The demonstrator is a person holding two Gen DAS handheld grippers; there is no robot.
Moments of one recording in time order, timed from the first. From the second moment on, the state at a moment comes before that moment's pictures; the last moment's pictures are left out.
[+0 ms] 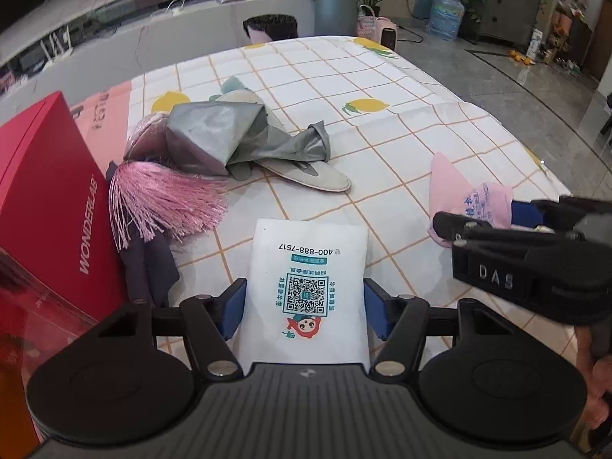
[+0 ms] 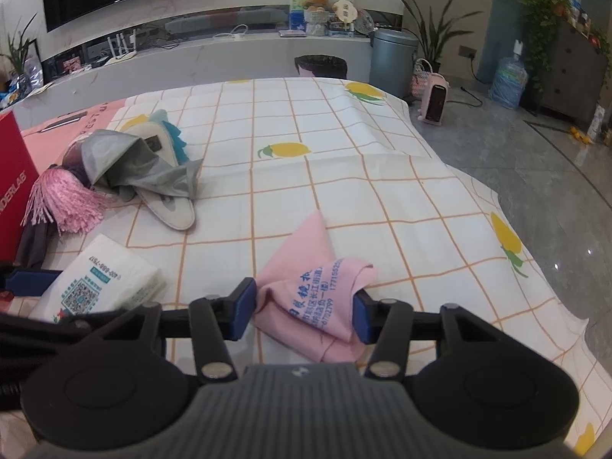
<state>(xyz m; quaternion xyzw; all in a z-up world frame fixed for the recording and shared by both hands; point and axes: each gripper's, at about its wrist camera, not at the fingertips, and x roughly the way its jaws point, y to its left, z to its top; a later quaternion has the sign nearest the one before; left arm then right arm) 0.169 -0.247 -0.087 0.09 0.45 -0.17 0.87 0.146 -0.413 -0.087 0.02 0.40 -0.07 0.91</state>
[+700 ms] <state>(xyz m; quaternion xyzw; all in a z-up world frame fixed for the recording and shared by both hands) 0.179 -0.210 -0.071 0.01 0.52 -0.19 0.84 0.142 -0.395 -0.062 -0.05 0.45 -0.03 0.89</state>
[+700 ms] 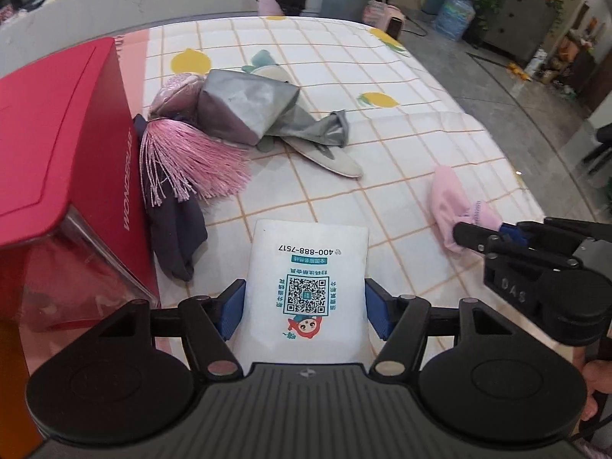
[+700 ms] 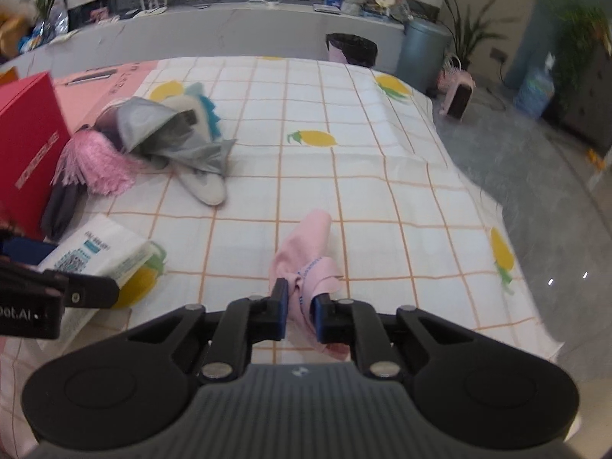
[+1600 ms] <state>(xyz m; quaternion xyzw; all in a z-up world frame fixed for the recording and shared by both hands) 0.240 -0.206 0.030 0.03 0.50 -0.17 0.85 0.205 -0.409 0.030 0.01 0.47 -0.11 0.88</state>
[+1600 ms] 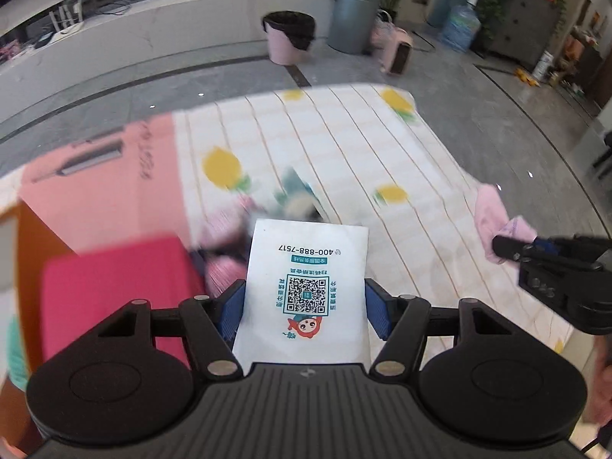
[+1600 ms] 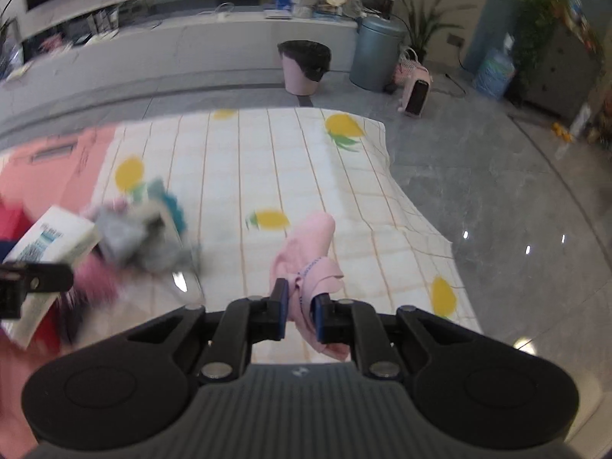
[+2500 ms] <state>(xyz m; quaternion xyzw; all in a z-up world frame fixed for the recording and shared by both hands) 0.281 0.090 0.124 -0.11 0.45 0.02 0.88 0.325 -0.099 0.086 0.13 0.41 0.15 0.89</state>
